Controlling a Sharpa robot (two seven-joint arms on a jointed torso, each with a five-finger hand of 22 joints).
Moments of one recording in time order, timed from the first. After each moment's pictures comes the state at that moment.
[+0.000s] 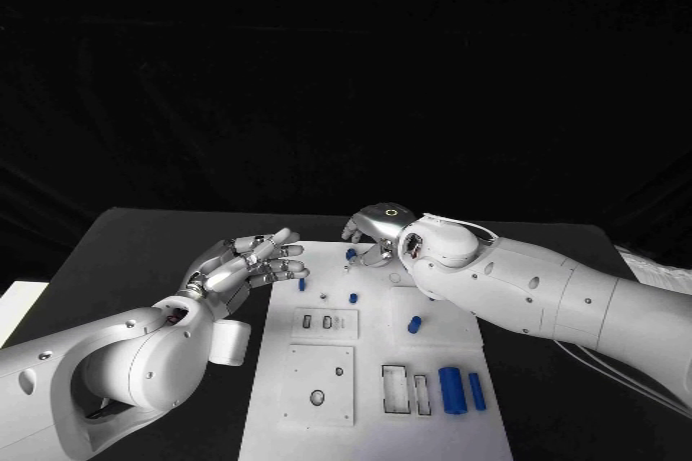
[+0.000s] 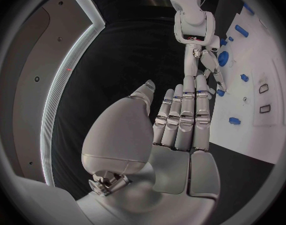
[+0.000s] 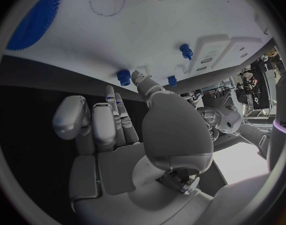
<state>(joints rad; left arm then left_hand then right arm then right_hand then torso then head) 1.19 -0.96 -0.01 1.82 0.11 -0.39 0.42 1.35 -0.04 0.14 0.17 0.12 1.01 0.21 0.08 0.07 1.12 0.15 0.07 0.07 1.19 0.09 0.23 0.25 0.18 1.02 0.20 0.37 0.15 1.24 -0.52 0.05 1.17 -1.79 -0.25 -0.09 1.22 -0.15 0.32 -0.02 0.12 0.93 0.14 0.06 0.06 1.04 0.10 0.06 0.06 1.47 0.01 1.29 0.99 0.10 1.35 0.11 1.25 0.96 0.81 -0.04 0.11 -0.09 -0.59</state>
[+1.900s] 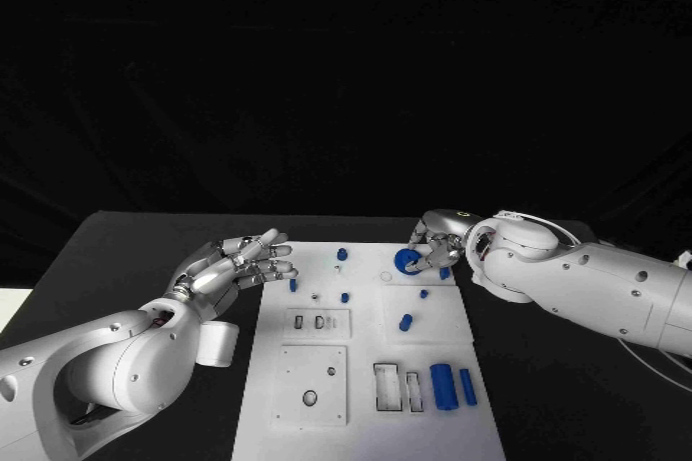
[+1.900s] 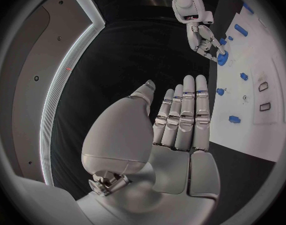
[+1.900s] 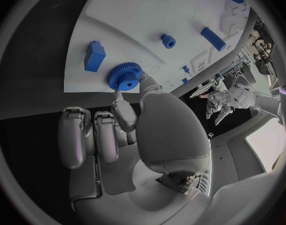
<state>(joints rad) 1.20 -0.97 -0.01 1.81 0.11 -0.38 0.42 1.35 -0.04 0.15 0.16 0.12 1.00 0.21 0.08 0.07 1.12 0.15 0.07 0.07 1.19 0.09 0.23 0.25 0.18 1.02 0.20 0.37 0.15 1.23 -0.85 0.07 1.39 -1.54 -0.13 -0.23 1.37 -0.14 0.03 0.23 0.22 0.98 0.14 0.11 0.07 1.46 0.05 1.18 1.05 1.47 -0.03 1.53 1.31 0.07 1.47 0.06 1.44 1.30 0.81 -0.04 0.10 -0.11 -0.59</state>
